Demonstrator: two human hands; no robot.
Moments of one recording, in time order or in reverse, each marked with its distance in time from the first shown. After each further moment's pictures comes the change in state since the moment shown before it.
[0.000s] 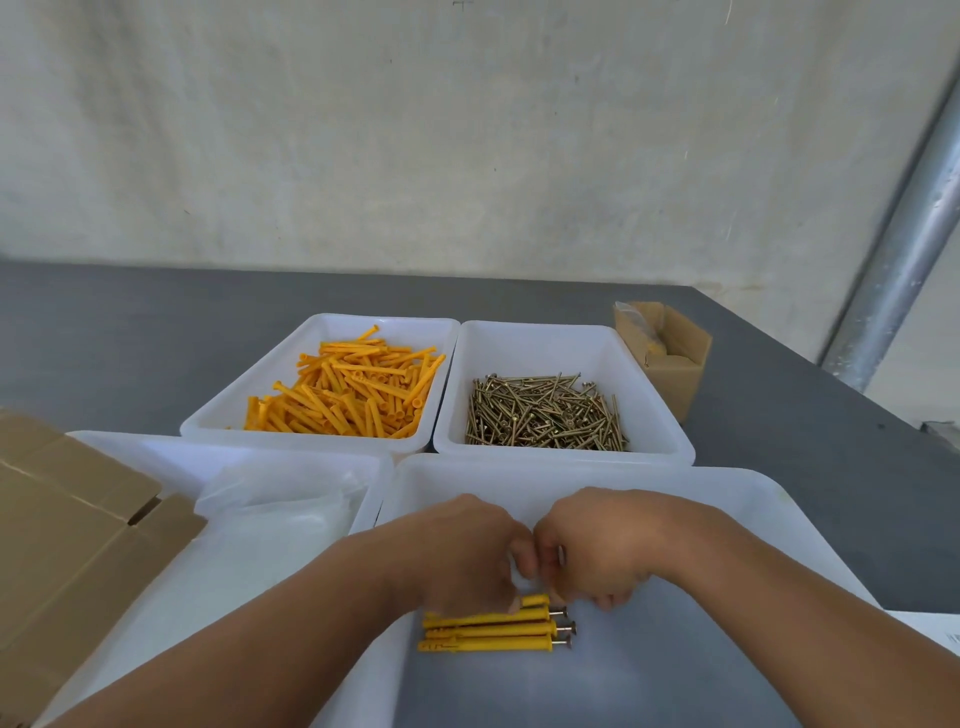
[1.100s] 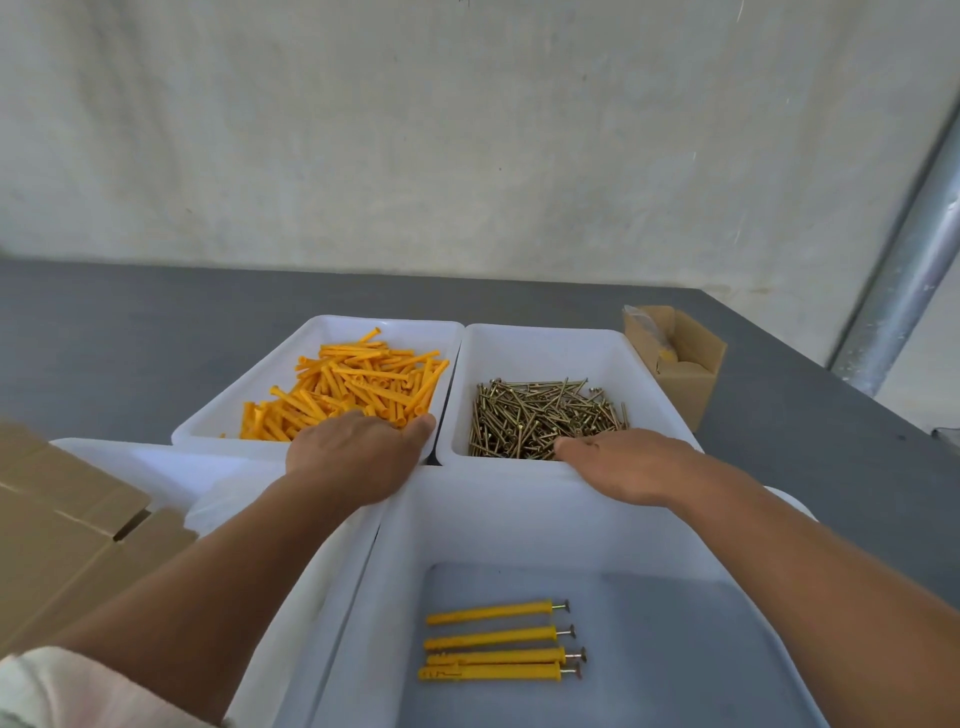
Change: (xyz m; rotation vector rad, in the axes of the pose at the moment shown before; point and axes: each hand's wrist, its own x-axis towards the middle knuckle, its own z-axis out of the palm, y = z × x) left_hand 0.022 -0.092 -0.036 0.112 0.400 -0.637; right_hand 0.036 0.047 -0.036 0.163 0.378 0.221
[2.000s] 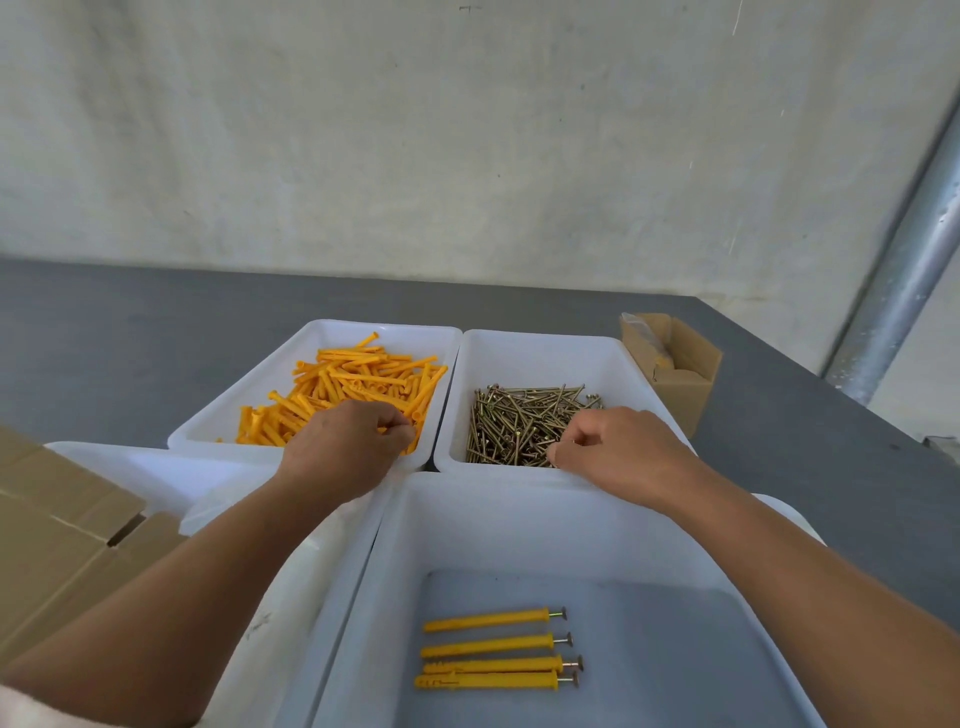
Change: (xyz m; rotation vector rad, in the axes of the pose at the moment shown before) left_hand 0.000 -0.009 -0.003 -0.413 0.187 0.017; right_hand -0.010 0.001 0.000 0.360 0.317 -0.142
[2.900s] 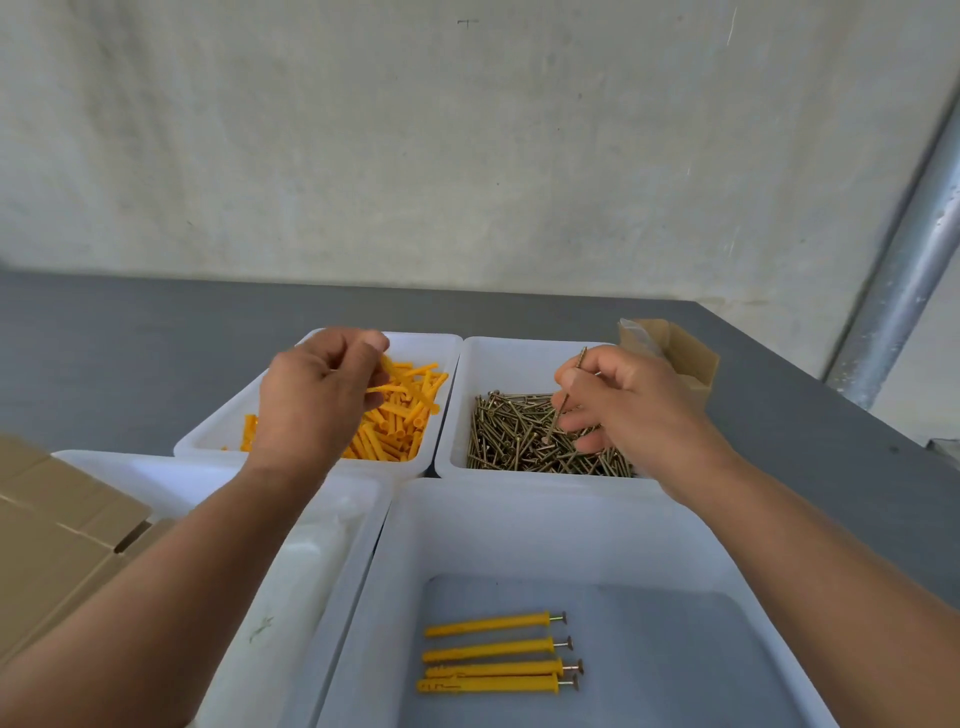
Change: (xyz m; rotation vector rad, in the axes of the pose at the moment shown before) left_hand -0.013 0.026 -0.038 -0.829 0.335 0.050; right_hand -0.009 -0.029 -0.024 0.622 0.207 -0.121
